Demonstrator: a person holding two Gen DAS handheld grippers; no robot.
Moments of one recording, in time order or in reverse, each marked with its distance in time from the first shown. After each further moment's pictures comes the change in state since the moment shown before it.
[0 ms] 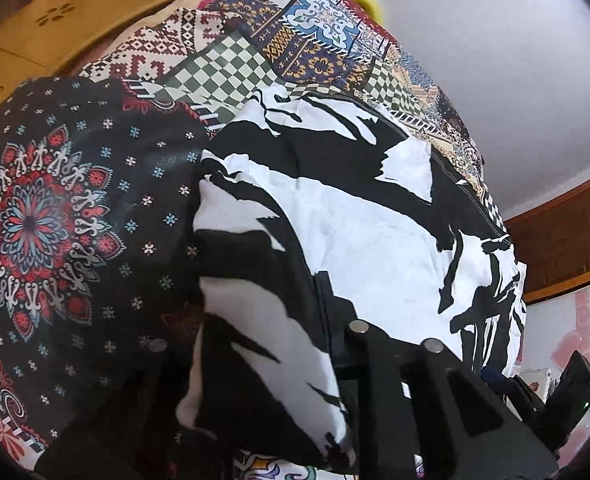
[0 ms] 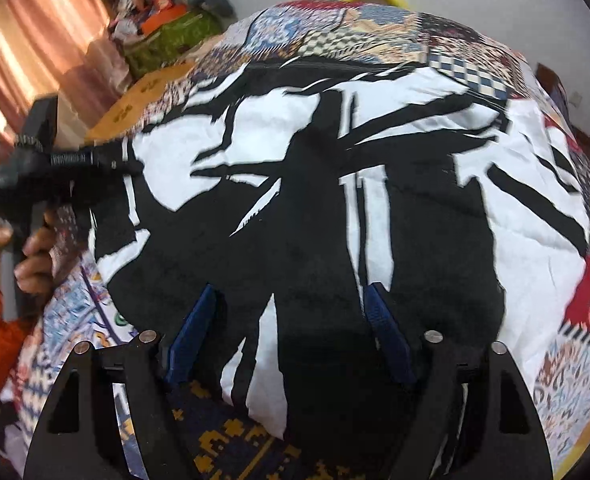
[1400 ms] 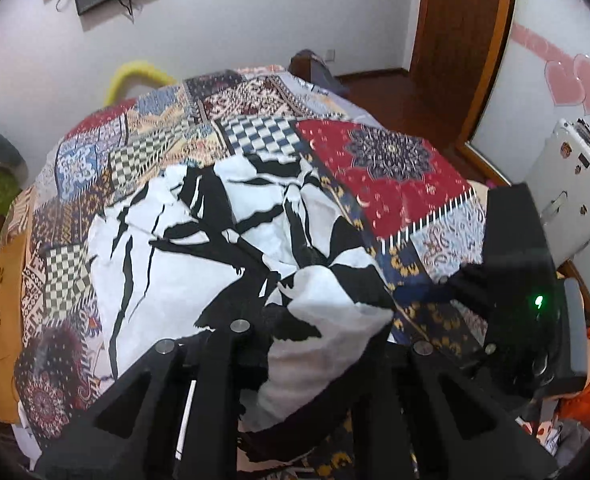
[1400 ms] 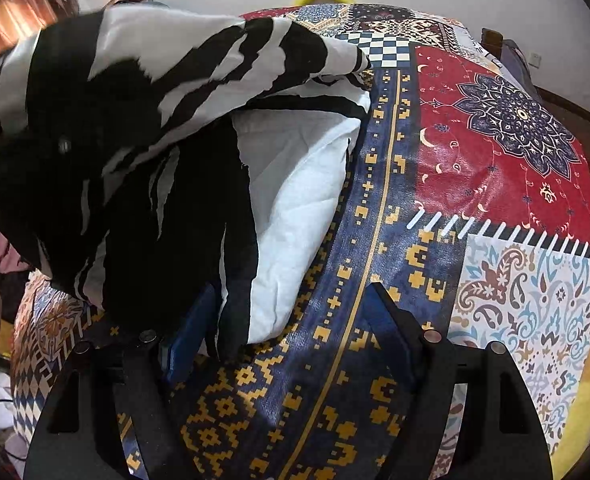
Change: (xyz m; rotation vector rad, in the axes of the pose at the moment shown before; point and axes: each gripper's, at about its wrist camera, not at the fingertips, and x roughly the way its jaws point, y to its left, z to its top) left arm -0.012 -0.269 -0.124 0.932 -0.014 0.059; right arm -0.028 -0.051 -0.044 0.116 -0.044 -0.041
